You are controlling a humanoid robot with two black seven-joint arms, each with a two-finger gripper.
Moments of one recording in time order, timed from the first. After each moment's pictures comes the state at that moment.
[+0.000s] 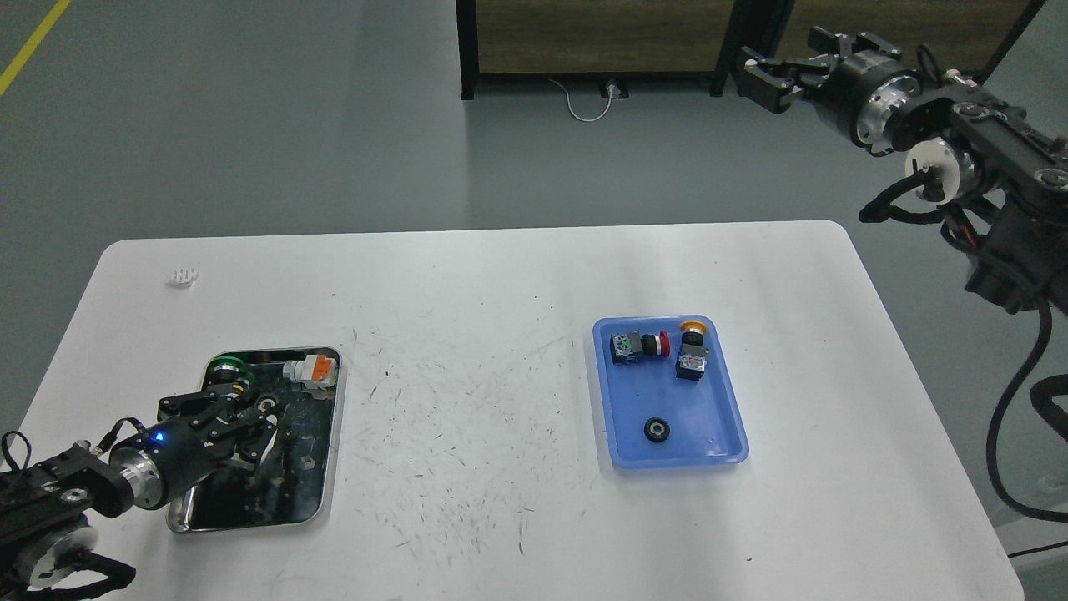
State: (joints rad) left arm -0.49 0.73 -0.24 -1.21 0.51 0.00 -0.19; right arm 1.08 -0.51 0.53 0.66 -0.40 0.18 0.01
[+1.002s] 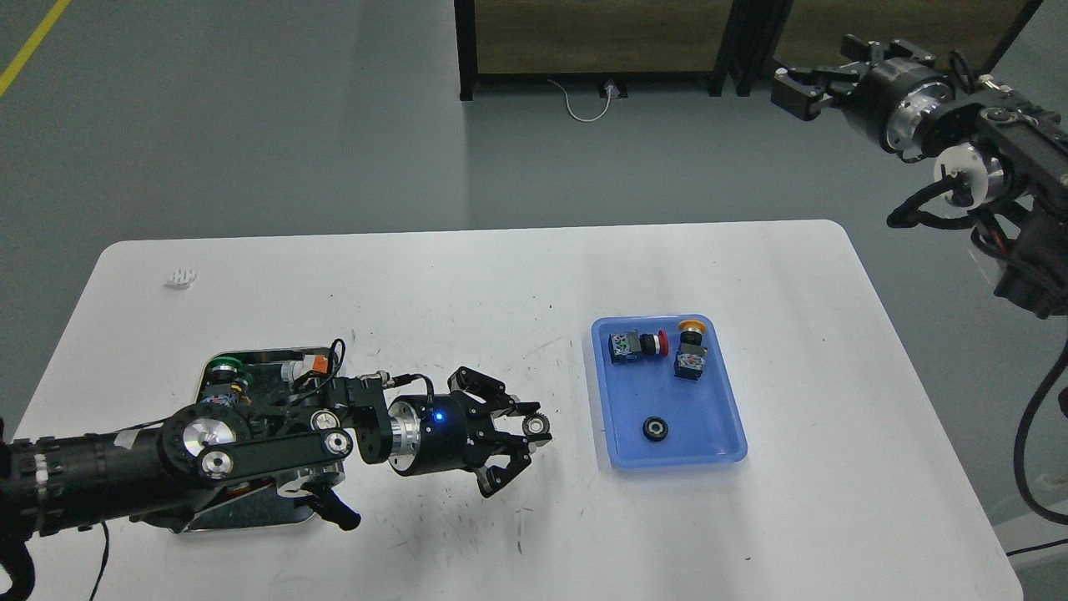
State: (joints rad) left arm -0.90 0.18 0.11 -1.16 0.62 -0.07 -0.03; right arm 1.08 -0.55 0.50 0.64 -0.40 0.18 0.01
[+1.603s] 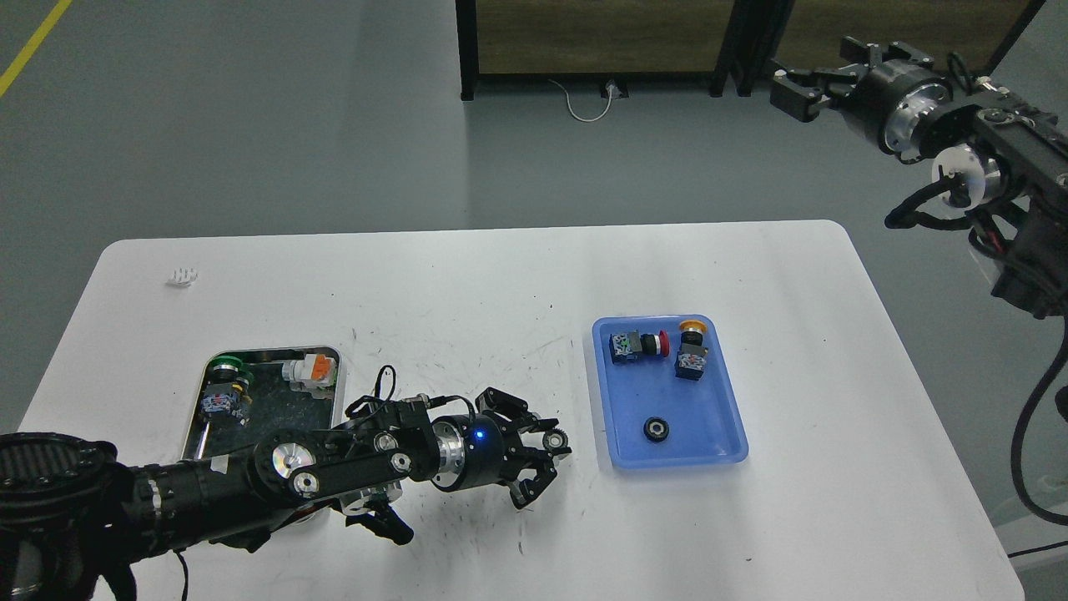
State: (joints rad) left arm -0.83 0.00 0.11 -0.92 0.62 -0.06 -0.03; right arm 1.08 -0.55 0.49 0.63 -0.40 0.18 0.01
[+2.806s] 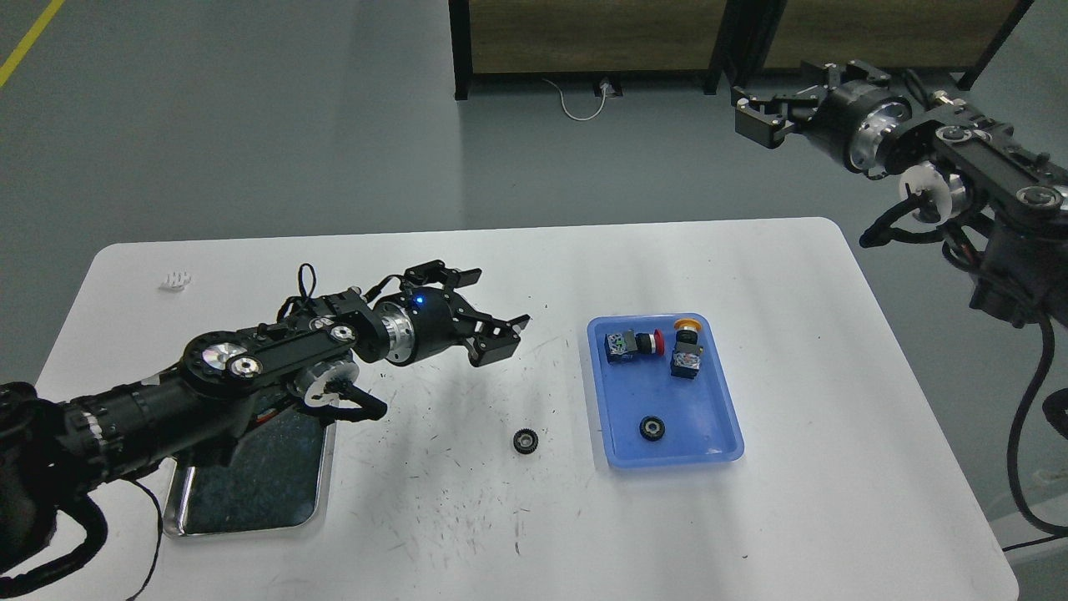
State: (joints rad) left arm -0.96 0.23 -0.13 -0.86 0.38 -0.09 -0.03; right arm 1.07 -0.50 0.37 0.70 -0.41 0.21 0.01
